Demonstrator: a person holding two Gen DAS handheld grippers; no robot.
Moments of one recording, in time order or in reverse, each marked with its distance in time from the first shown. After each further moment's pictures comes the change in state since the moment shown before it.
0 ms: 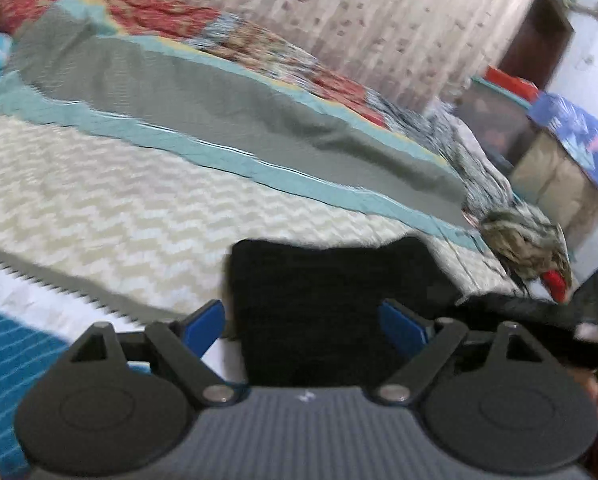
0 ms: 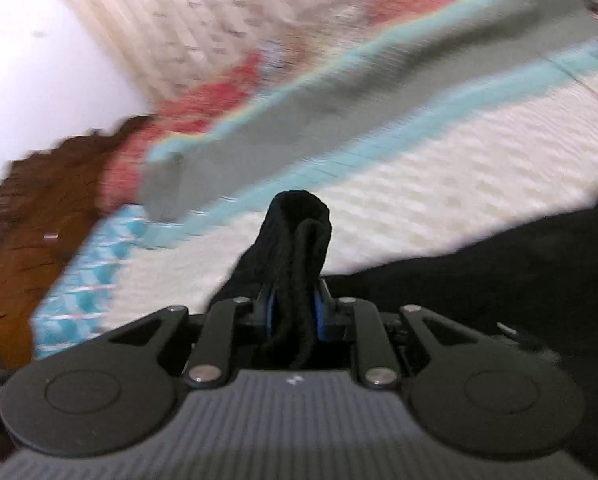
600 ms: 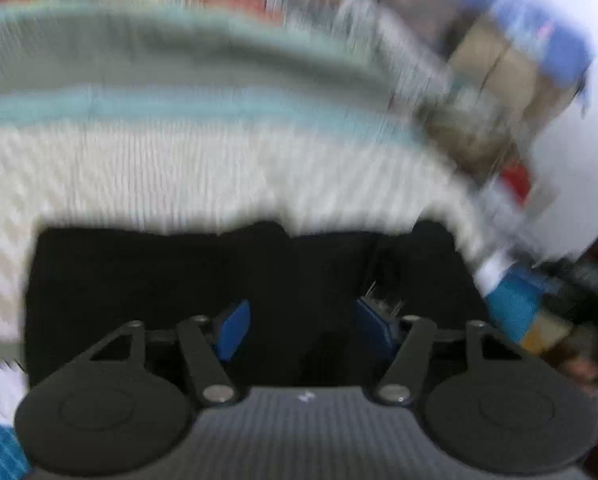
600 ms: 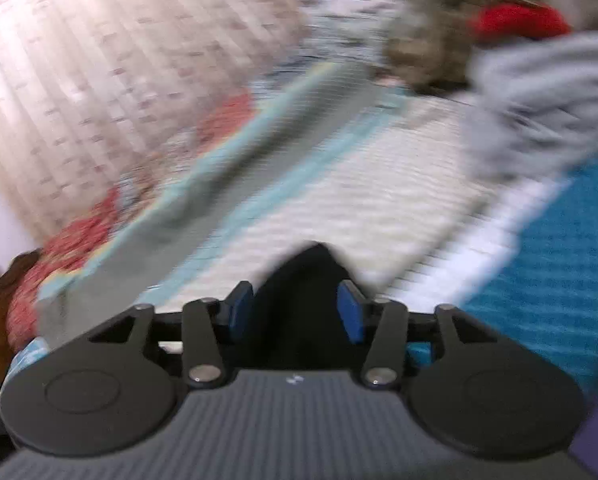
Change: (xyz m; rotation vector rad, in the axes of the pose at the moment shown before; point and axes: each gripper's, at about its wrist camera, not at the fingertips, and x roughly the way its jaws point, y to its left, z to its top) left arm 0.128 -0.099 -0.015 0.197 0.333 -0.115; right arm -0.131 -0.120 -0.012 0.265 -0.348 -0.311
